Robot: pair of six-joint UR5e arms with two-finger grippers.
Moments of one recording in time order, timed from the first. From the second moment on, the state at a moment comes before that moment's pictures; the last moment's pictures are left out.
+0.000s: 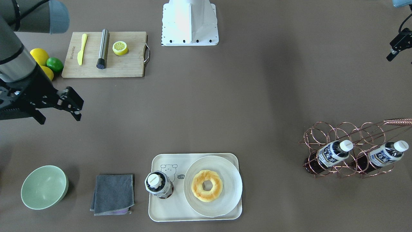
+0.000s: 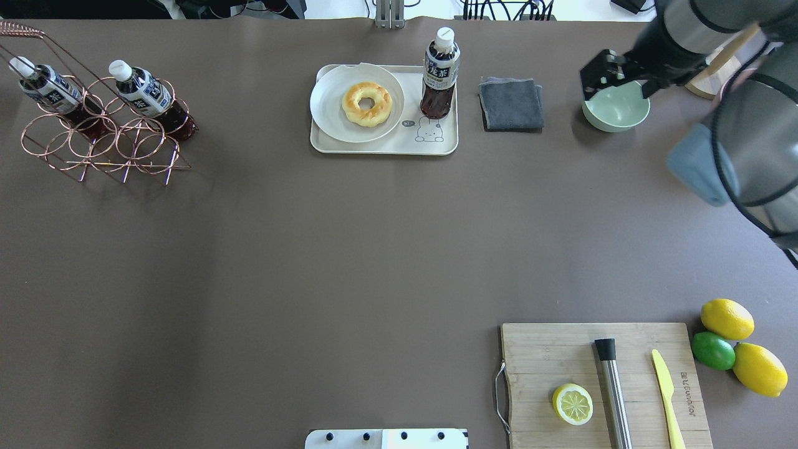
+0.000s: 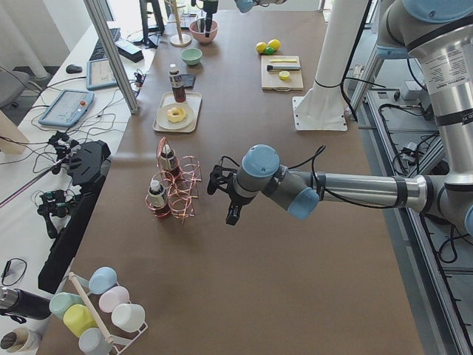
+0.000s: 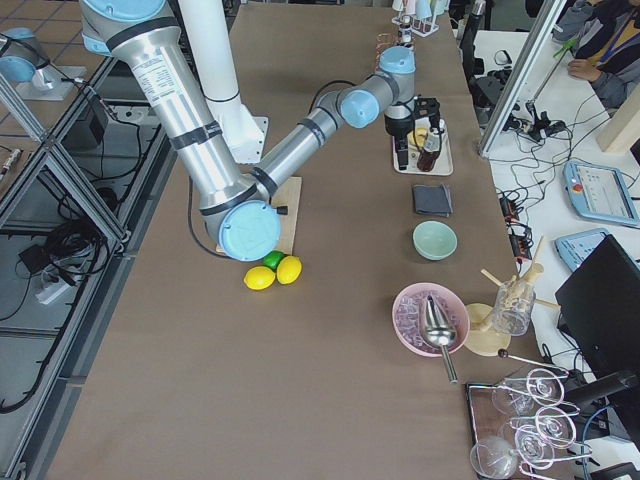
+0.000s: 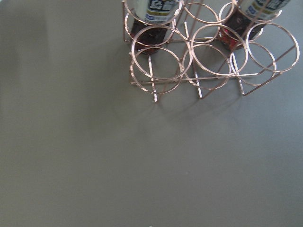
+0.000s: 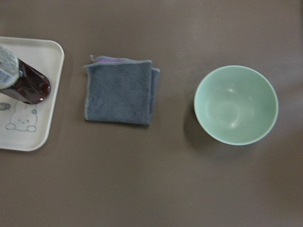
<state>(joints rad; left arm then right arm) -1.41 -1.22 -1.93 -2.15 -2.37 -0.35 1.04 -1.12 1.87 -1.65 2.10 0.74</state>
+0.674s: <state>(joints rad) -1.66 -1.22 -1.93 -1.78 -2.37 0.15 1.35 -1.61 2.02 -1.66 2.28 0.16</state>
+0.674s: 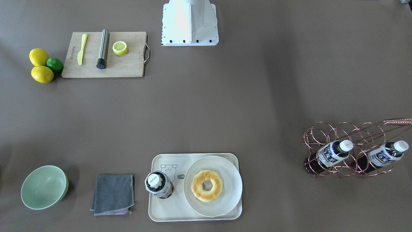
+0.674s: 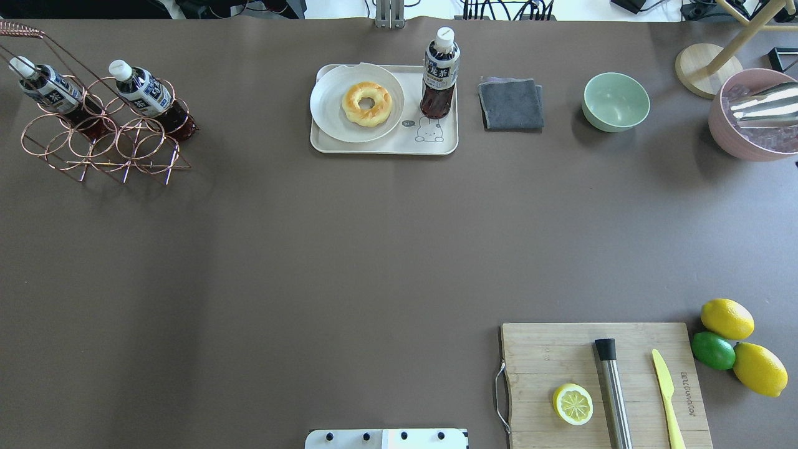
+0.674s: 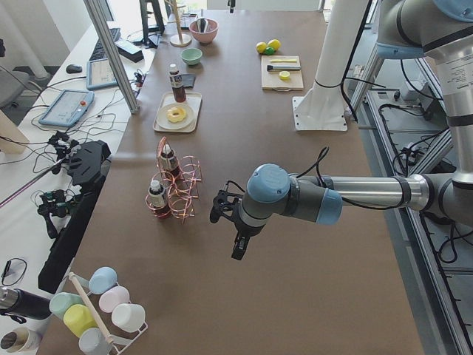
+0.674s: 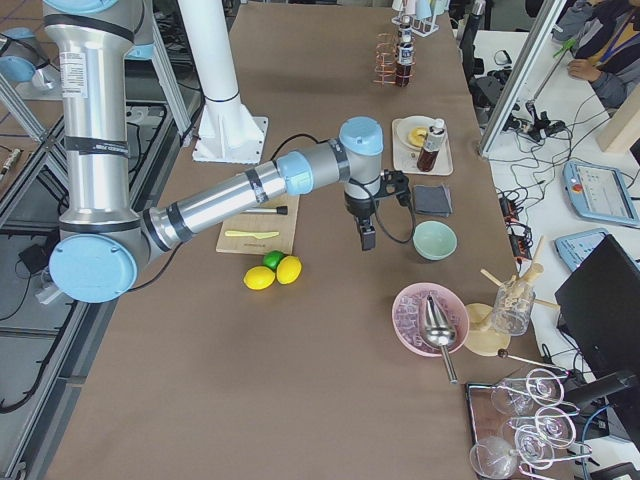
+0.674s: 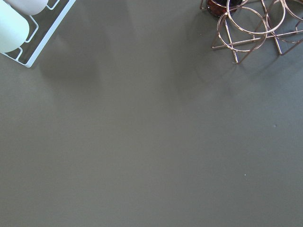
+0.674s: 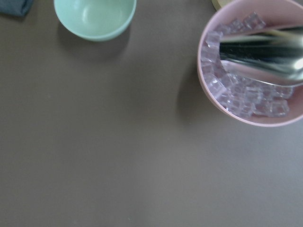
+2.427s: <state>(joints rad) -1.69 -1.20 -1.93 -1.76 -2.37 0.17 1.55 -1.82 1.95 -1.65 2.35 -0.22</state>
